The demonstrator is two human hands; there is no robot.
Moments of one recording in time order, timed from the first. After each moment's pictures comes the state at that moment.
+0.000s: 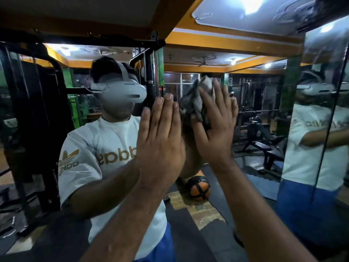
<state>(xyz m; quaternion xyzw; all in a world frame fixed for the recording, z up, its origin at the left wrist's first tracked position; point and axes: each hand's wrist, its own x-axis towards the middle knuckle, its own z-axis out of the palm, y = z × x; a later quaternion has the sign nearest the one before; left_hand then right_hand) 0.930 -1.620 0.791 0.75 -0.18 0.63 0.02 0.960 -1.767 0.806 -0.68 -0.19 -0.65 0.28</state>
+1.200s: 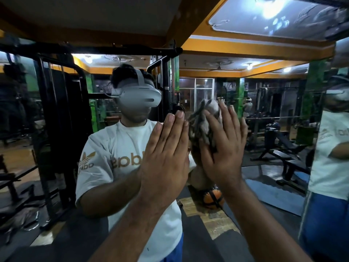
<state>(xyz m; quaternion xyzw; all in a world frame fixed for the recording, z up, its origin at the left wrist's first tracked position) 0.918 -1.568 0.795 0.78 -0.21 0.60 -0.01 0.950 -1.724 0.795 -0.69 -0.18 -0.66 0.23</state>
